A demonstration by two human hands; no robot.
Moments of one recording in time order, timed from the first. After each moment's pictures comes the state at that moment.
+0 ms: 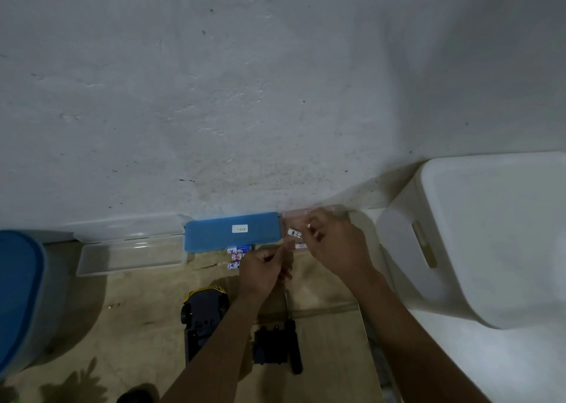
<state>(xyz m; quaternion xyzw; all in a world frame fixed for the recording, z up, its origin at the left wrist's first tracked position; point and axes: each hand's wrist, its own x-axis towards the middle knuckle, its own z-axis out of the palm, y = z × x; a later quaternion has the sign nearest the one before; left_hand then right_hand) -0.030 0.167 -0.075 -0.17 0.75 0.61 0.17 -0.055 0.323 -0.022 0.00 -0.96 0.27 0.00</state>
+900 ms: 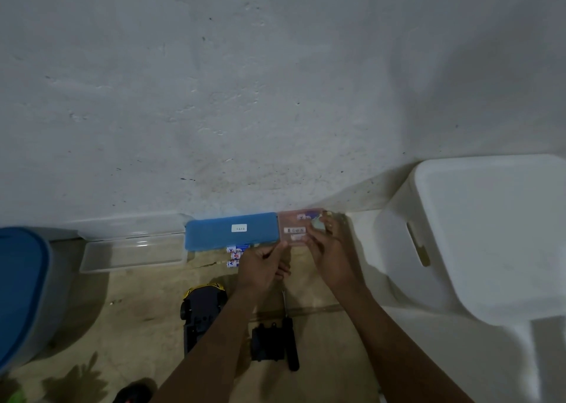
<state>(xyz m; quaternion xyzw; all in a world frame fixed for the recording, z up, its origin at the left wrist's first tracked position) -0.033 0.168 -0.081 -0.18 0.73 0.63 0.18 -0.040 0.326 -0.079 -0.15 -0.89 0.43 -0.06</state>
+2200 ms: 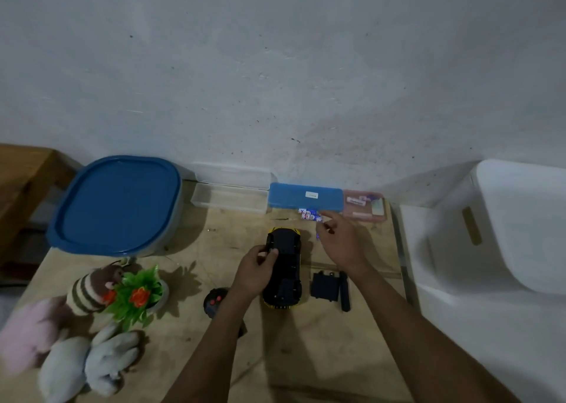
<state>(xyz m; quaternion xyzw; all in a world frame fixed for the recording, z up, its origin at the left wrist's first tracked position) 0.089 0.032 -0.038 -0.27 0.72 0.61 0.16 0.015 0.213 -0.027 -0.06 -0.89 0.44 -0.09</state>
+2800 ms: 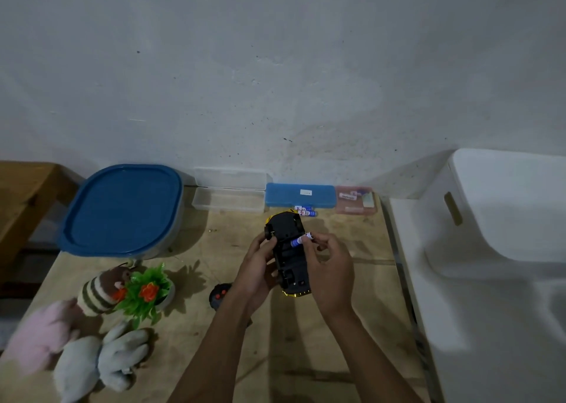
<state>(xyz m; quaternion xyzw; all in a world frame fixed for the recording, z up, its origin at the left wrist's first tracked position) 0.112 0.038 -0.001 -0.25 0.47 0.83 0.17 0.124 0.171 0.017 -0.11 -0.83 0.53 0.13</state>
